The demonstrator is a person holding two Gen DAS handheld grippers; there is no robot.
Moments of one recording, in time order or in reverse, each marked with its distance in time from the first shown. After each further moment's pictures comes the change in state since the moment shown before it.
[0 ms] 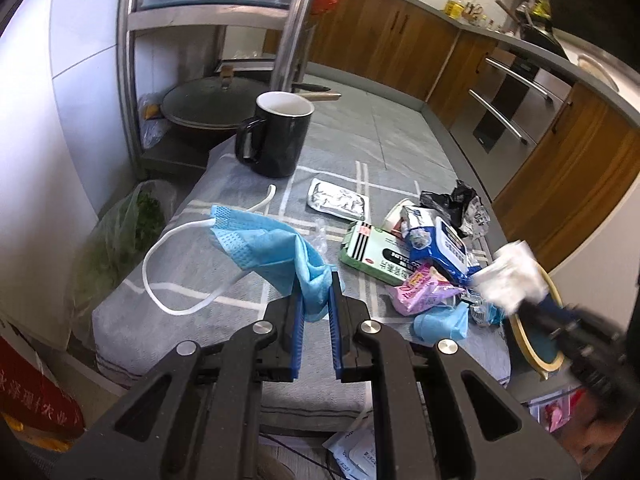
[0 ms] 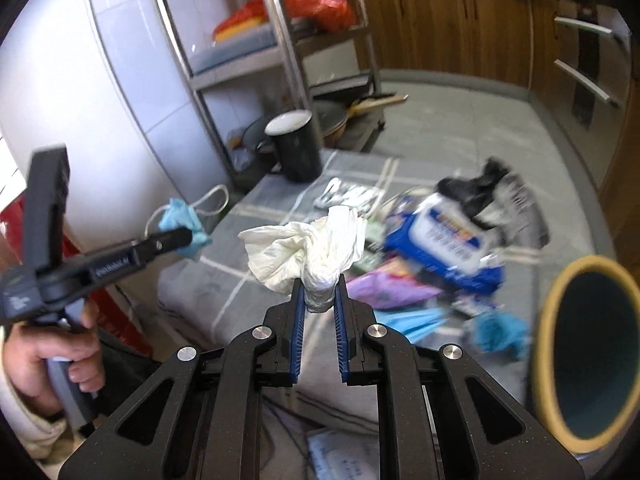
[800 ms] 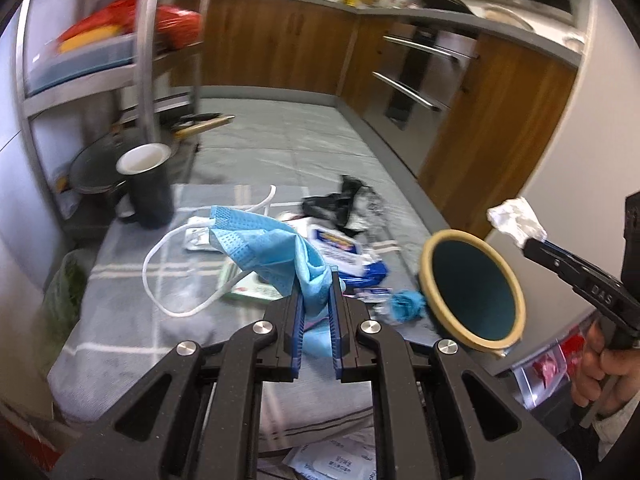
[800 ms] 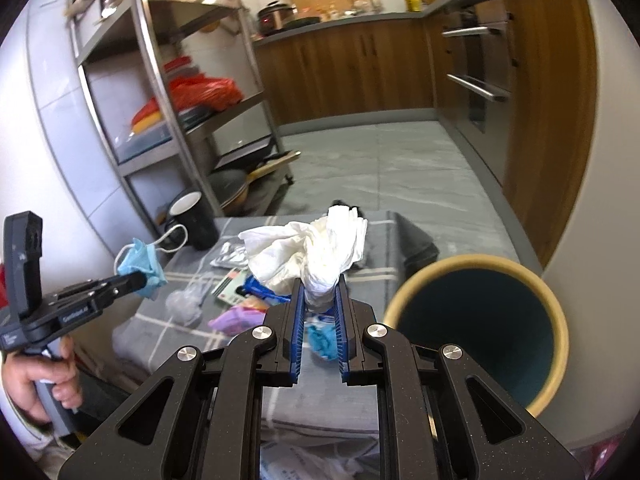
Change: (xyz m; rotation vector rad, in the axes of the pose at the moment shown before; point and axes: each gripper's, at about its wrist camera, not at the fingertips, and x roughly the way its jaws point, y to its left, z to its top) left arm -0.005 -0.128 0.006 0.272 -0.032 -0.194; right arm -0.106 -0.118 -0.024 0.194 -0.198 -0.196
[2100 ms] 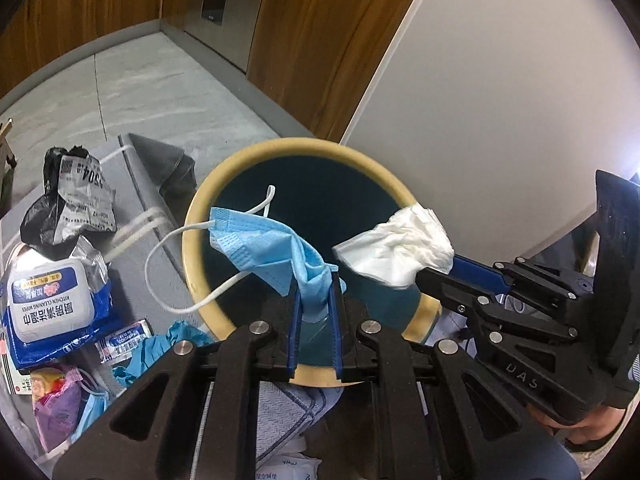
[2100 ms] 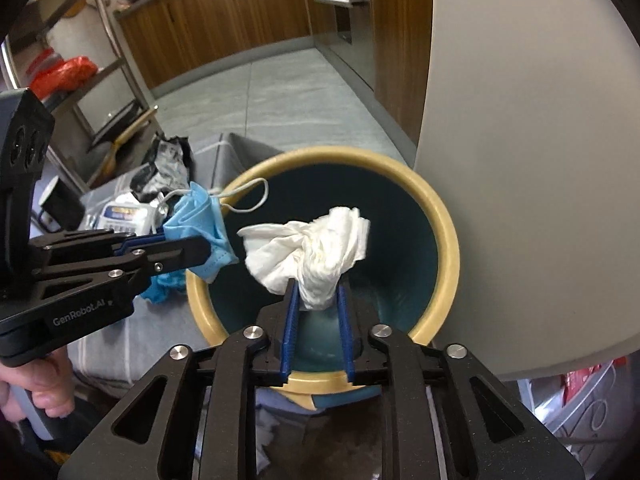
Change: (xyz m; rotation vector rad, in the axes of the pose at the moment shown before) left arm 0.193 -0.204 0.009 0.324 0.381 -0.376; right arm 0.027 -0.120 -0.061 0.219 0.236 -0.340
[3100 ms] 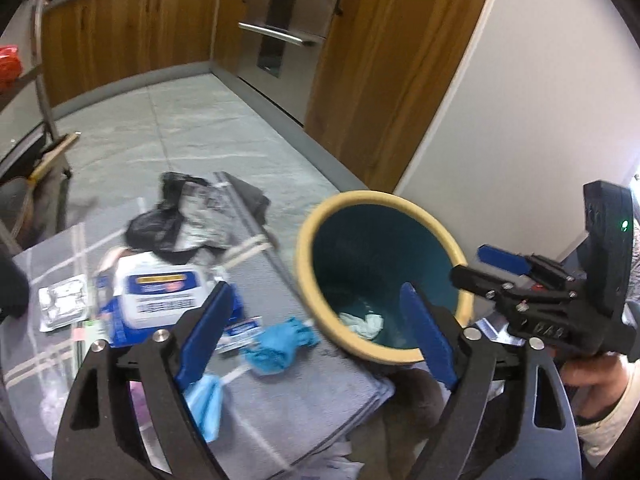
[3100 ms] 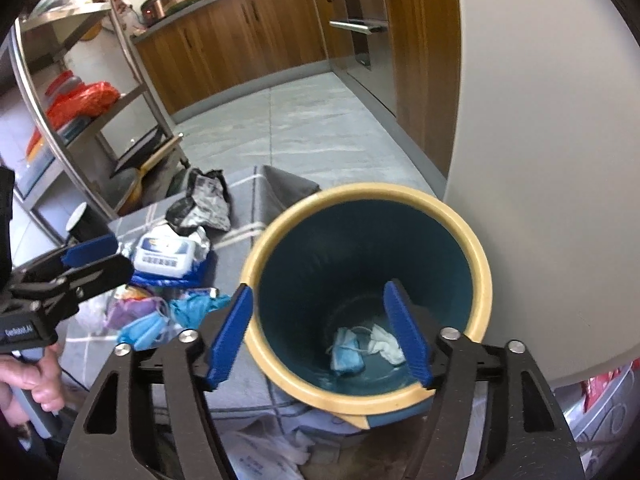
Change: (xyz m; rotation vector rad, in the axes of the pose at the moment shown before) left arm -0.104 0.050 -0.033 -0.042 -0.208 0.140; right arm -0.023 0.027 0.020 0.017 -0.104 0.089
